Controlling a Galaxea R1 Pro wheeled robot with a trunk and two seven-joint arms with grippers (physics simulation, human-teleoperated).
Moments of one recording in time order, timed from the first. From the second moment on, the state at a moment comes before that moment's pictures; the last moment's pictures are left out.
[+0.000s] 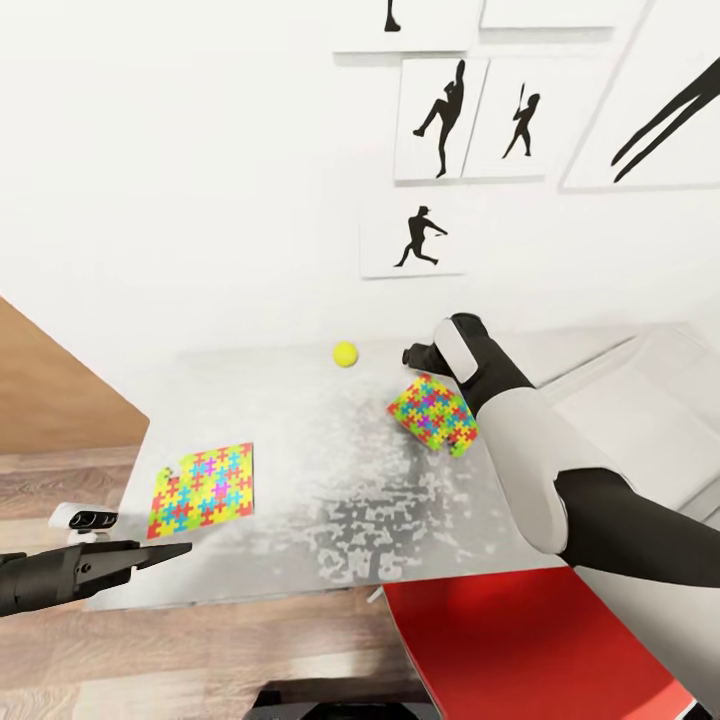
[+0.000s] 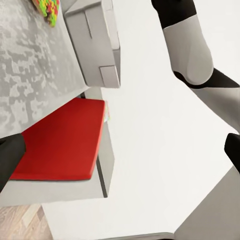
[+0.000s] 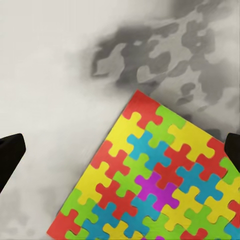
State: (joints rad) left arm -0.24 0.54 0.16 -1.42 0.56 1.02 -1.57; right arm -1.38 0.17 -0.01 -0.54 -0.44 0.82 -0.48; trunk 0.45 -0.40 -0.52
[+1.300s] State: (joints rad) left arm -0.24 0.54 0.16 -1.42 0.55 1.02 -1.57; right arm -1.46 0.17 0.01 -0.53 -0.44 0.82 -0.48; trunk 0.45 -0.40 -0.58
